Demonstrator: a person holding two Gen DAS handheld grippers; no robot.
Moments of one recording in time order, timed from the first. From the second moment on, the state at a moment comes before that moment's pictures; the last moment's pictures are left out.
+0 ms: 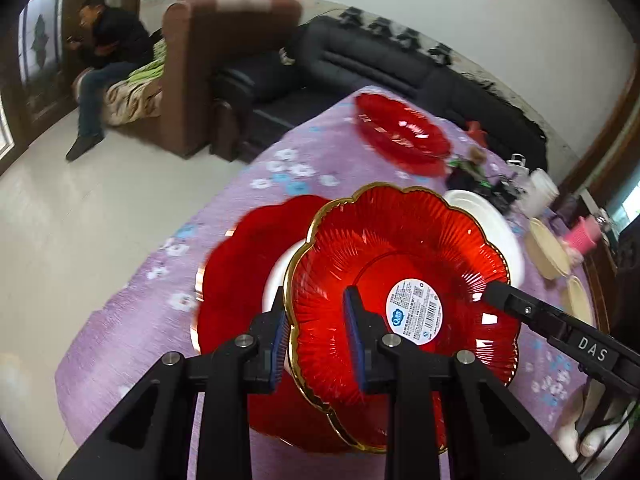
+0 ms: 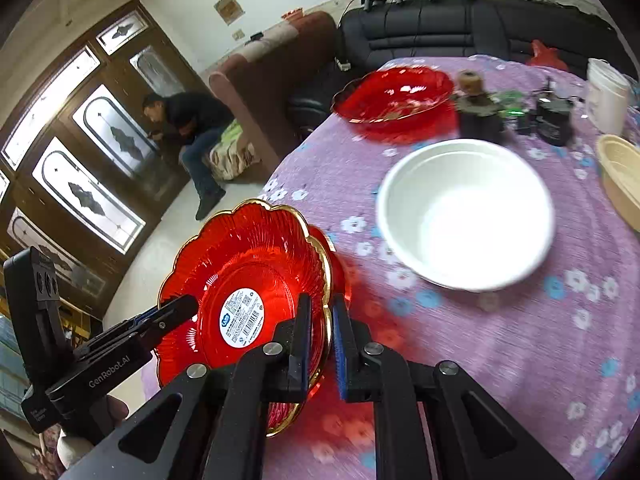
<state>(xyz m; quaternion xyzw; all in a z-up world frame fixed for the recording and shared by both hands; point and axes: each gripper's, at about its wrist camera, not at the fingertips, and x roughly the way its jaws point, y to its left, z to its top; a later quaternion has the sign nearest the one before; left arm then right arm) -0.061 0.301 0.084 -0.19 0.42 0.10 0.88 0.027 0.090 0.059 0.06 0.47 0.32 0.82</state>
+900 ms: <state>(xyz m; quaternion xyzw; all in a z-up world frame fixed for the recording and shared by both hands) -0.087 0.331 0.081 -0.22 0.39 0.12 0.88 0.021 0.136 0.031 -0.04 0.42 0.28 0.86</state>
